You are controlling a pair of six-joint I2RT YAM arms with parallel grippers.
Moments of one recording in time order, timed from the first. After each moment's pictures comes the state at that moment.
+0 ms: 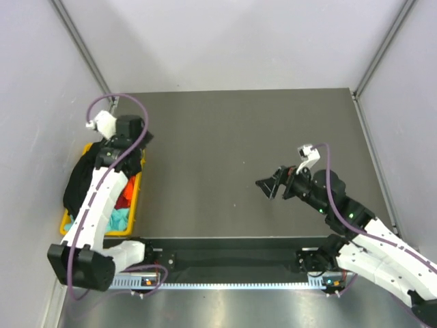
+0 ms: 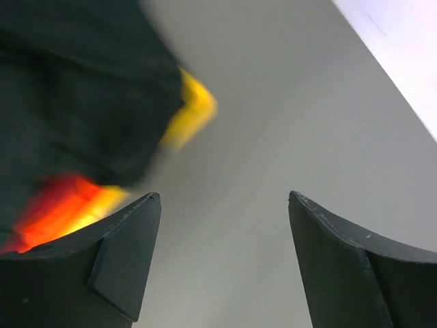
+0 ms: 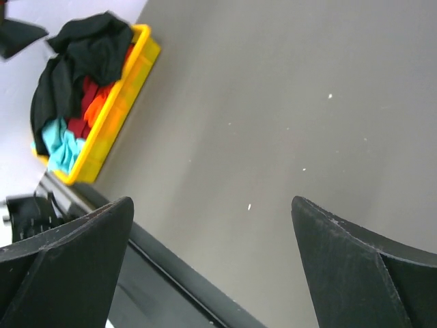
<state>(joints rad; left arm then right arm) -0.21 1.12 1.14 -0.66 -0.52 -0.85 0.76 0.65 0.64 -0.26 0.05 0.59</state>
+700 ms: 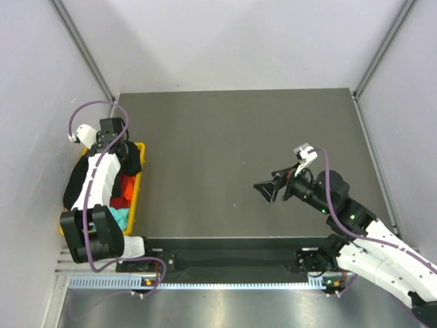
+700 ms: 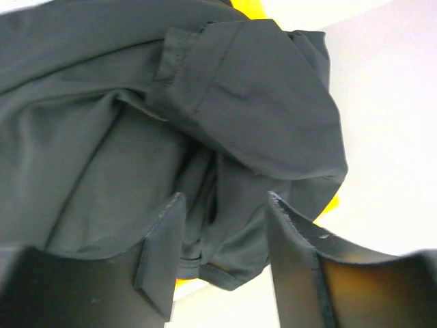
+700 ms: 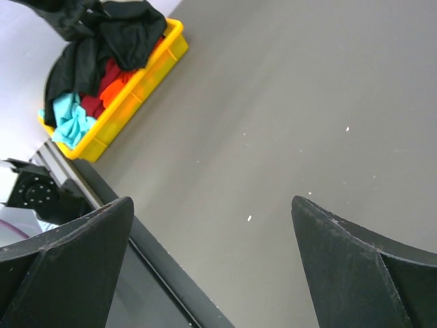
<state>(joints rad) 0.16 1.35 1.08 -0.59 -0.61 -0.88 0.76 0.61 0.60 -0.16 -0.07 0.42</state>
